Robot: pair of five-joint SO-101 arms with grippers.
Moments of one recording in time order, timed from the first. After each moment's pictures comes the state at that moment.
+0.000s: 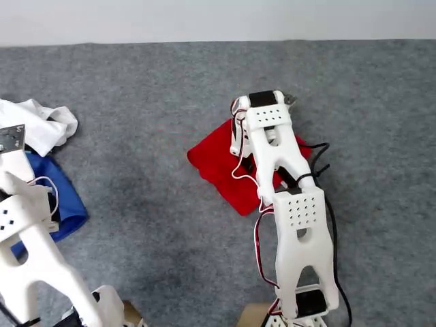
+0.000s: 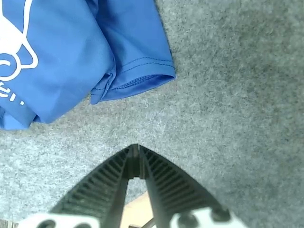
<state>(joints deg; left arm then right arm) -39.2 -28.6 24.7 99.1 -11.4 -14.9 57.1 -48.6 98.7 -42.4</state>
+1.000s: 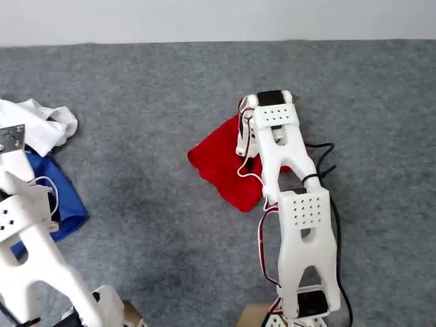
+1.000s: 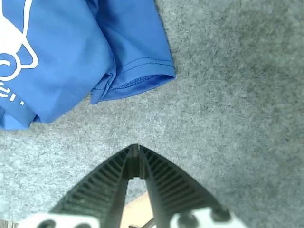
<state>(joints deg) -39.2 -28.6 24.7 99.1 -11.4 -11.9 57.6 -49.1 99.6 -36.2</state>
